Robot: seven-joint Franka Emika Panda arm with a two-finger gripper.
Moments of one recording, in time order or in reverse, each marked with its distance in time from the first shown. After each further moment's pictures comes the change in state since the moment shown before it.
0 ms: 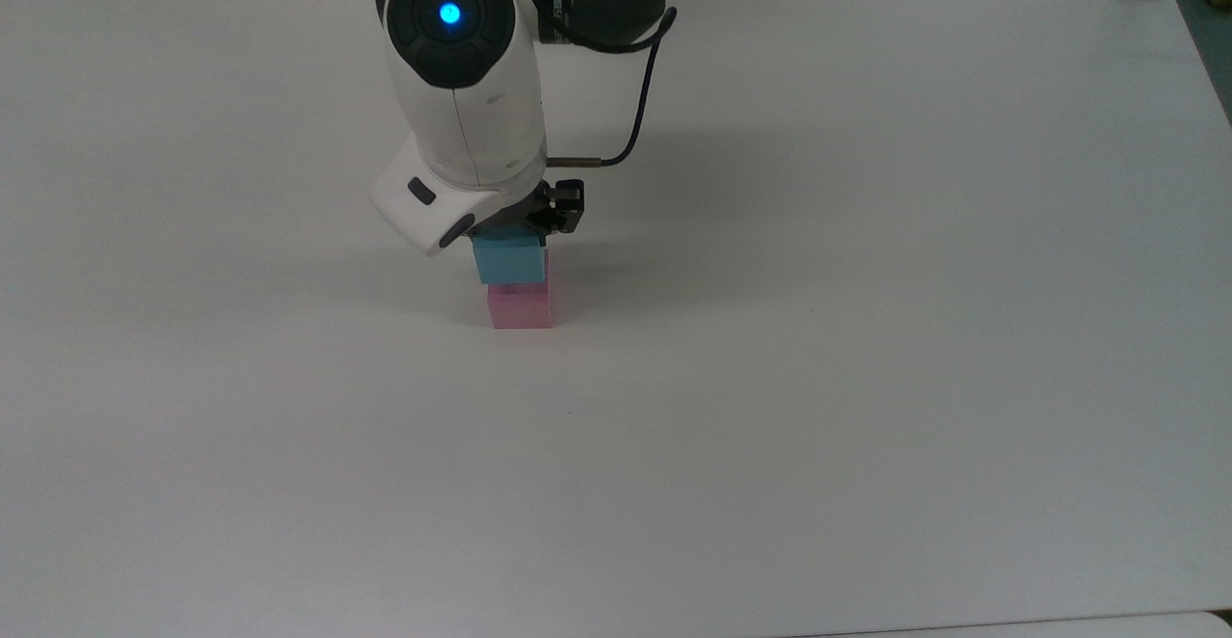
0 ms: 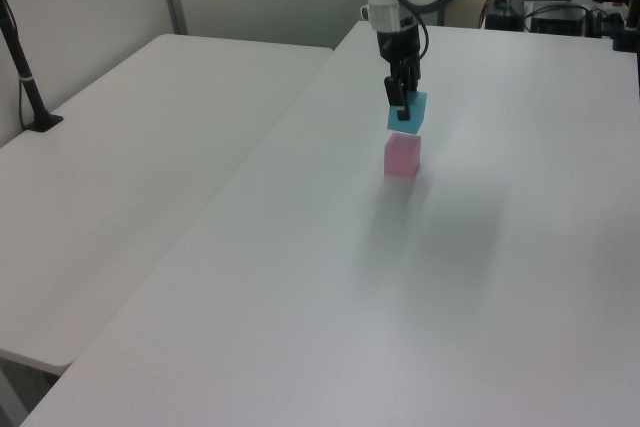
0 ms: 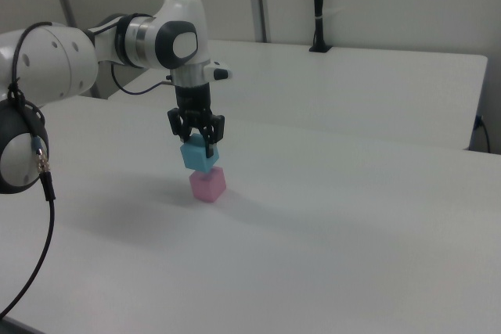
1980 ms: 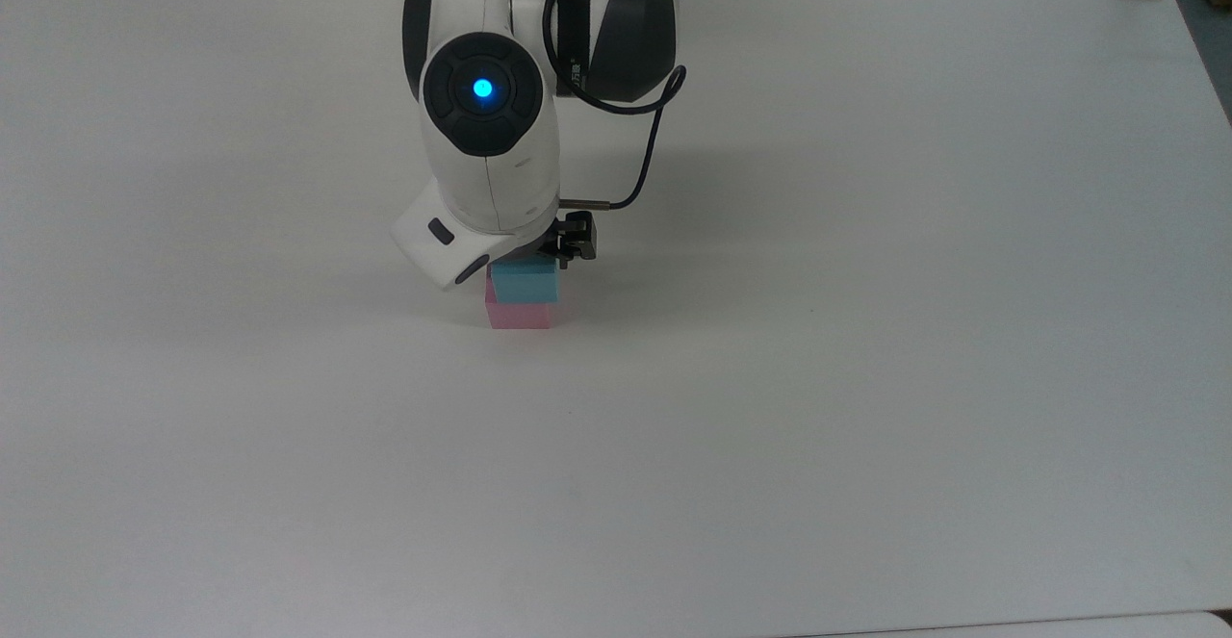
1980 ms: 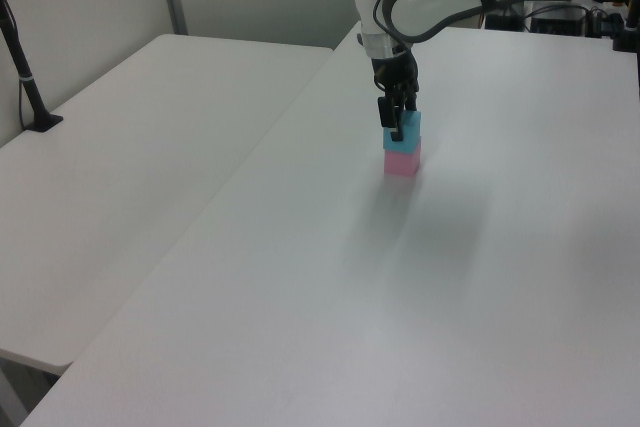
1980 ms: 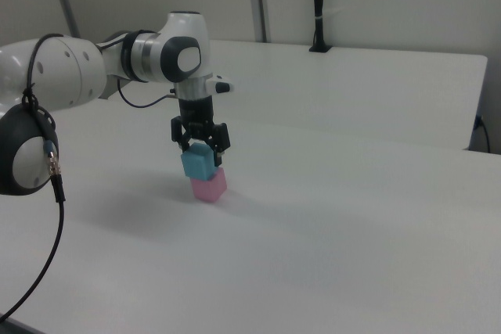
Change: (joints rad) arm 0.014 0.059 -0.003 0.002 -0.028 0.032 0.055
